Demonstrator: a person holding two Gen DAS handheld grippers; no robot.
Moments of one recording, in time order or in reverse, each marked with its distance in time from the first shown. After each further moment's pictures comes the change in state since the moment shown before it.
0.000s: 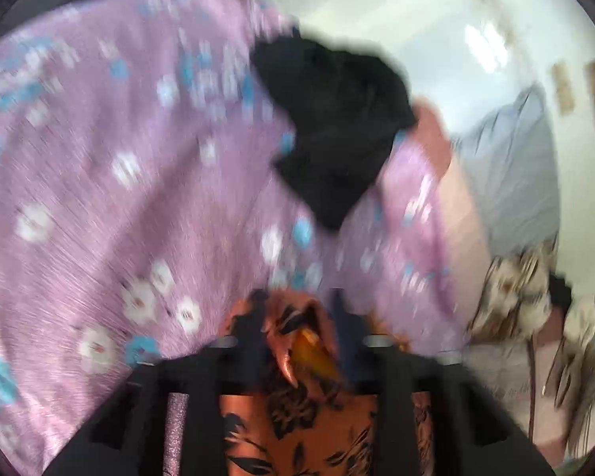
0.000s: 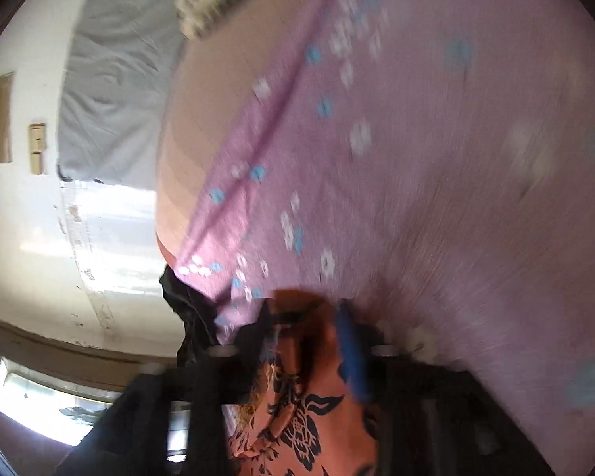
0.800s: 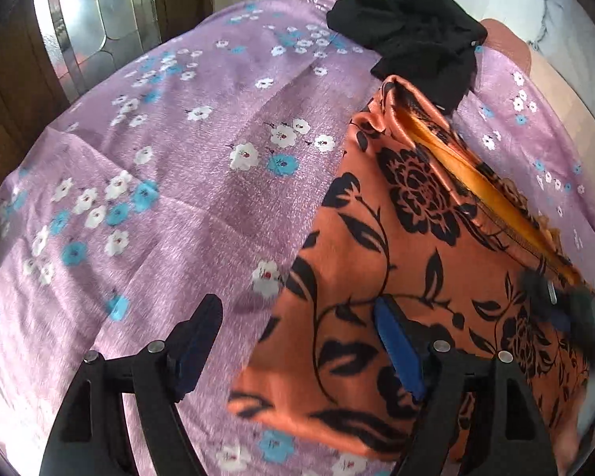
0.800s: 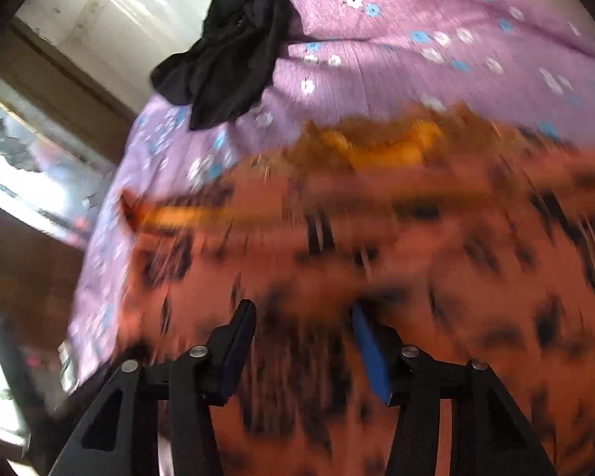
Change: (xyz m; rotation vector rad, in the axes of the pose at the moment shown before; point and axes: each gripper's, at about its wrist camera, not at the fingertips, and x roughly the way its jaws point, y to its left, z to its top) left arm -0.016 -0.003 -0.127 0.219 0.034 0.643; right arm 0.150 0.155 -0.270 -0.810 0.460 -0.345
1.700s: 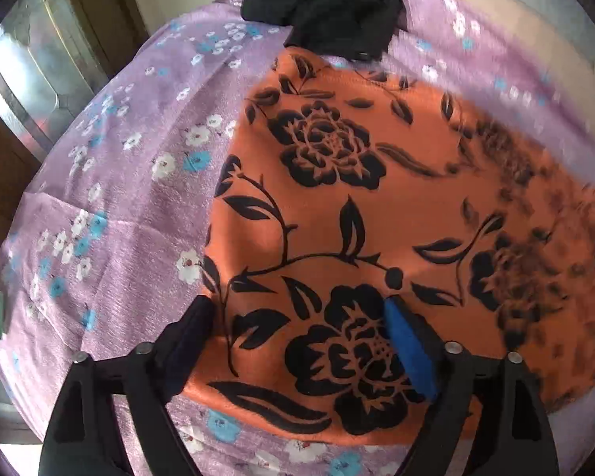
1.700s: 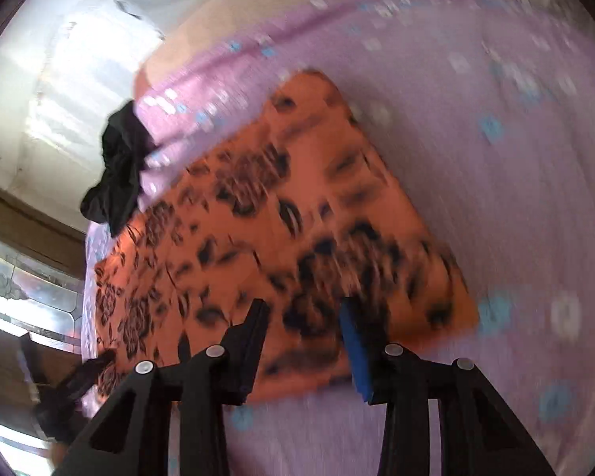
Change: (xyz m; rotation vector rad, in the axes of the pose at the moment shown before) left arm -0.001 -0.068 -0.030 0.287 -0.013 0.087; right arm -0.139 -0.178 -0.125 0.466 -0.150 -0.065
